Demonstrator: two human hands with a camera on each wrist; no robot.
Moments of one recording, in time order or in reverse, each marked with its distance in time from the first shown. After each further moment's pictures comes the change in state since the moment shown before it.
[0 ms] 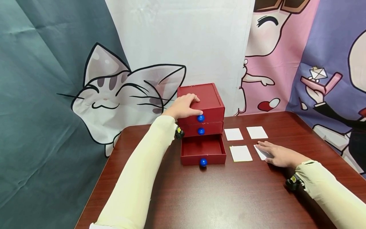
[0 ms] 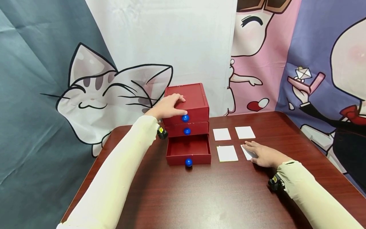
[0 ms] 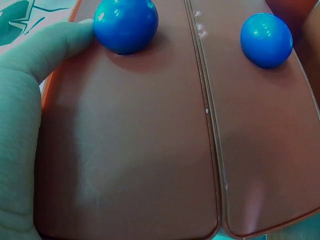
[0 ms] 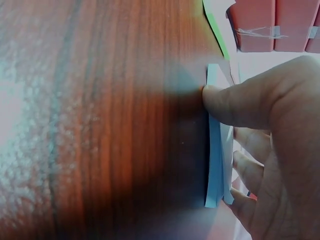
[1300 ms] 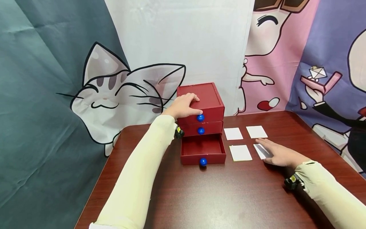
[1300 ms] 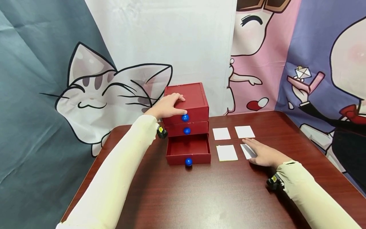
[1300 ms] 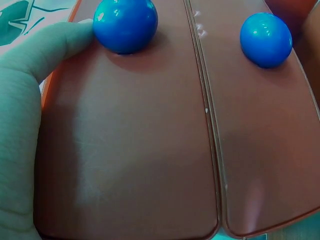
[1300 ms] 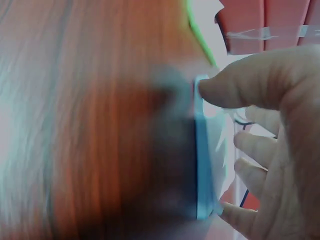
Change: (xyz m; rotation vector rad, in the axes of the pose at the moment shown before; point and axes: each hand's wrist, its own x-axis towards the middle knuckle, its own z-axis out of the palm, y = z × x) left_hand -0.002 0.002 -0.002 -0.005 -0.007 -0.001; right_hand -0.001 -0.002 0.002 0.047 0.126 -0.006
